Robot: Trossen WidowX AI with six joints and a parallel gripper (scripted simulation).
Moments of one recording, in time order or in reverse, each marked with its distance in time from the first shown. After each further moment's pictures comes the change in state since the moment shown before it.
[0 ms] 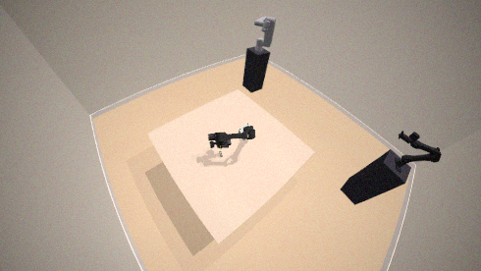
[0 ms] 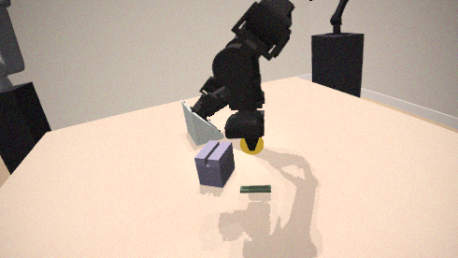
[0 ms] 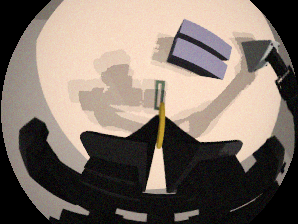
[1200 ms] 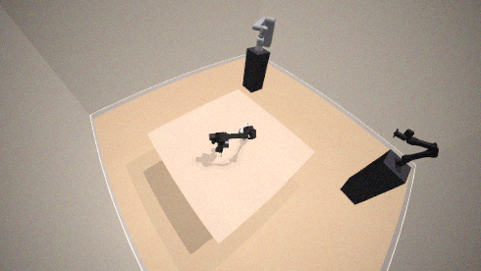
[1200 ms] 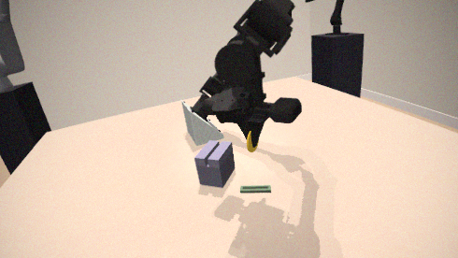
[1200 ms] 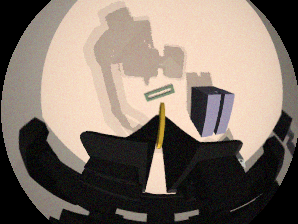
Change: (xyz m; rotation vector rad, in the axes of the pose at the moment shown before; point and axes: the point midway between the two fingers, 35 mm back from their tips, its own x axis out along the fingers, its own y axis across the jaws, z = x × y) arm -0.004 -0.007 -0.003 -1.152 -0.002 0.002
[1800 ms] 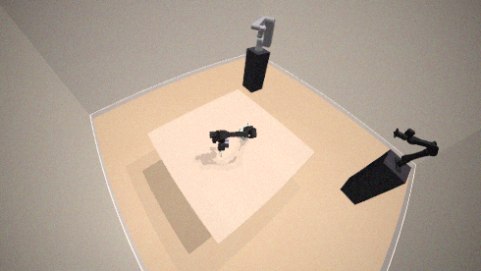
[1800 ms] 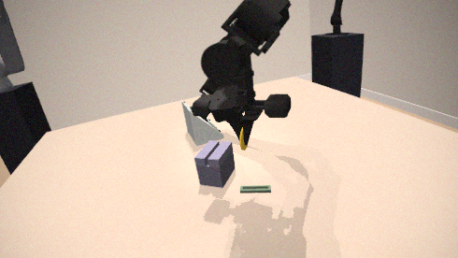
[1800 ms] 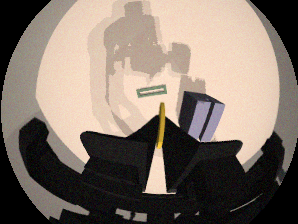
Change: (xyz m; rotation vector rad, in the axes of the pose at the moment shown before) arm -0.002 -0.019 0.001 -0.188 -0.002 -0.004
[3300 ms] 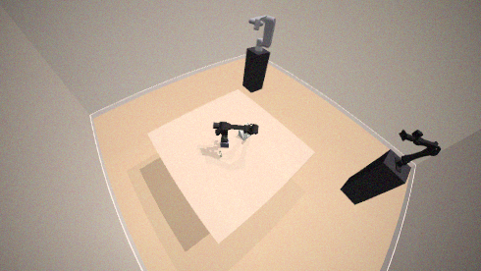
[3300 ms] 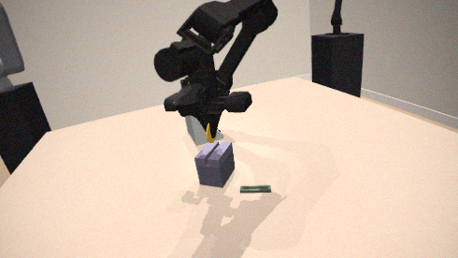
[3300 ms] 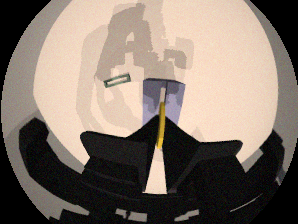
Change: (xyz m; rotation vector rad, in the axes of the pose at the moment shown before) arm 0.000 -0.085 -0.021 0.003 0.001 -0.001
